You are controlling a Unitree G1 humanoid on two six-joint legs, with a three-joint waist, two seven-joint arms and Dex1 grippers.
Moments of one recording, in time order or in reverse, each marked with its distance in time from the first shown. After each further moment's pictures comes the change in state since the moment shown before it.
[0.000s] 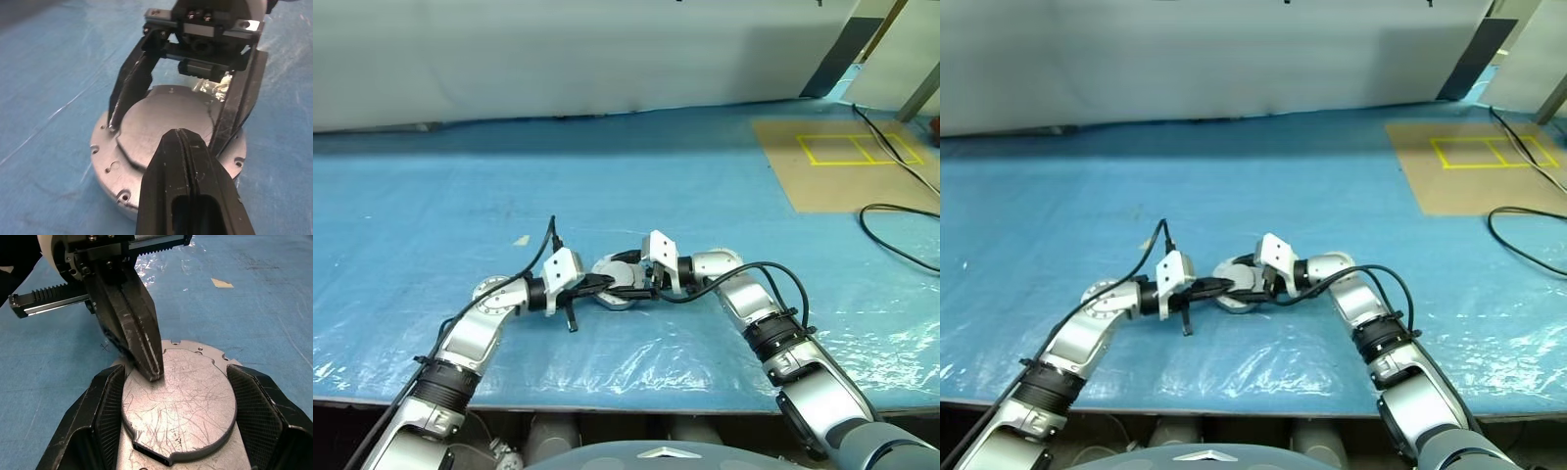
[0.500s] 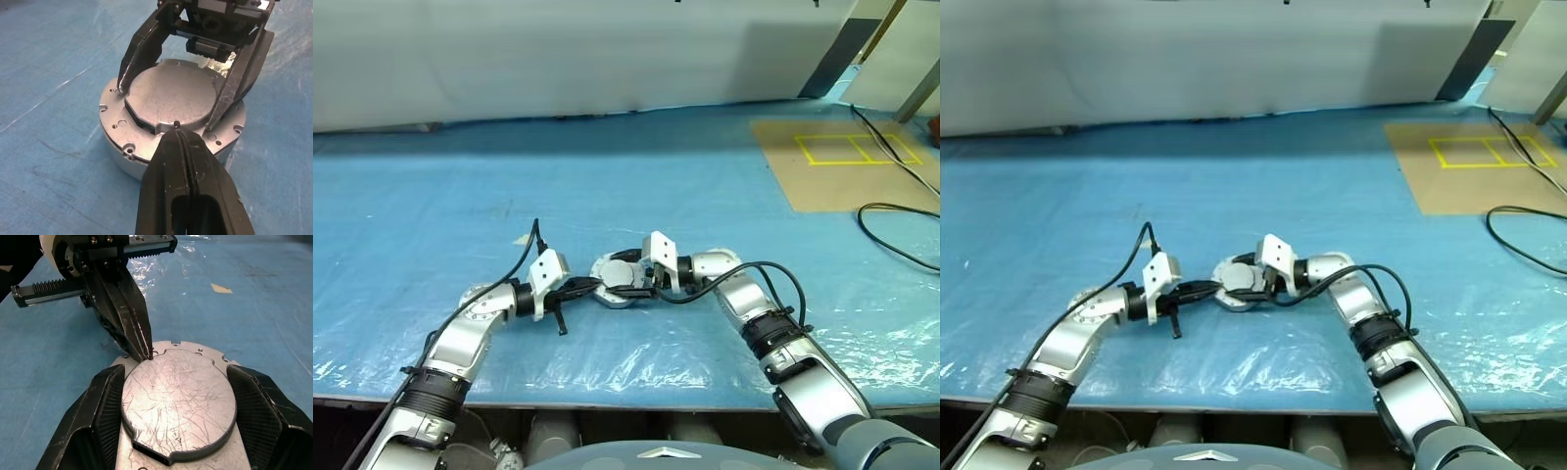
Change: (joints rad) left arm 0.026 0.019 0.016 0.027 0.028 -0.021 -0.014; right arm -0.029 0.017 -0.002 0.130 0.000 -0.130 0.002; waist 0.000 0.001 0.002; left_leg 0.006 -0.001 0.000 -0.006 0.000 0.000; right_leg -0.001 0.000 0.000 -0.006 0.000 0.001
